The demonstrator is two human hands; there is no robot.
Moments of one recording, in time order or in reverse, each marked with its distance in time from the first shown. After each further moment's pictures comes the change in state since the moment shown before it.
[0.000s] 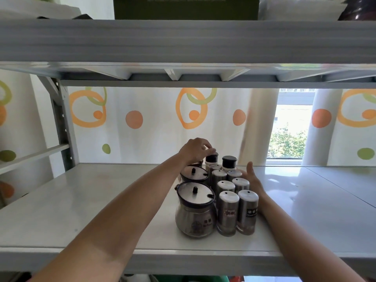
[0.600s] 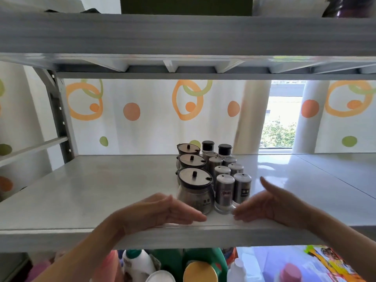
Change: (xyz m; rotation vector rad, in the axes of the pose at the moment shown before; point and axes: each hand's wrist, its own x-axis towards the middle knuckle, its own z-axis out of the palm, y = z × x) left_hand -0.209 -0.045 -0.011 -1.041 -0.738 0.242; right_hand -0.116 -0.016 -0.039 -0.138 -0.626 0.224
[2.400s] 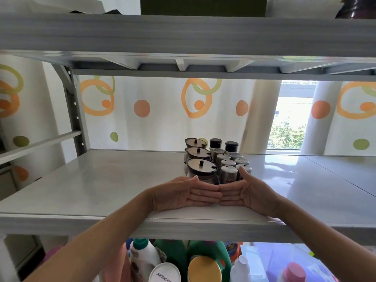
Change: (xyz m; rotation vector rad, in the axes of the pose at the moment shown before) left_hand 0.043 -0.002 -0.010 -0.263 0.066 -0.129; right_hand 0.054 -0.009 0.039 0.111 0.134 -0.024
